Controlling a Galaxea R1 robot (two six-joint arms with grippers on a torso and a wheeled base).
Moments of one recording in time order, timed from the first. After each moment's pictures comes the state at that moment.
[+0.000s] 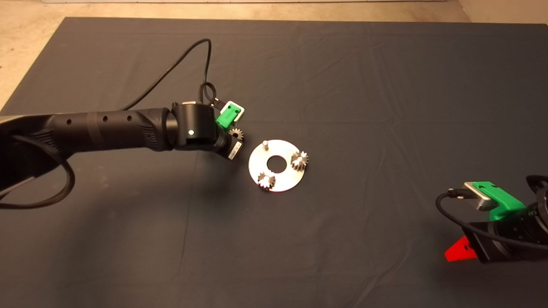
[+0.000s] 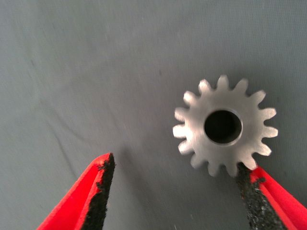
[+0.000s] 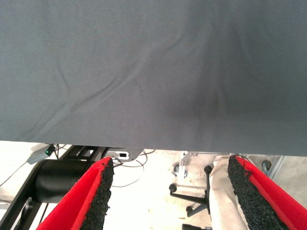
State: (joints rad) left arm -0.24 2.58 -1.15 0.95 1.42 -0.97; right arm 0.37 1.98 -0.40 -0.14 -1.53 1.61
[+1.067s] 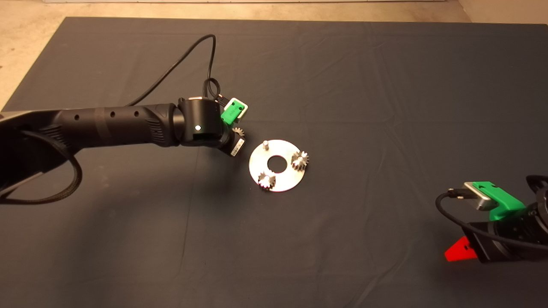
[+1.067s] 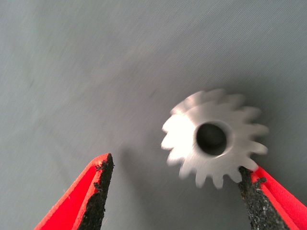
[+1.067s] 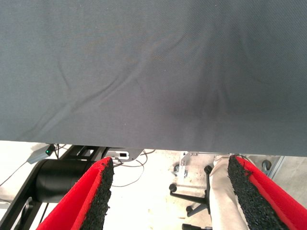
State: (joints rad) left arm -0.25 2.62 -1.17 0.96 1.44 -0.96; right arm 0.37 1.98 -0.40 -0.14 -1.53 1.61
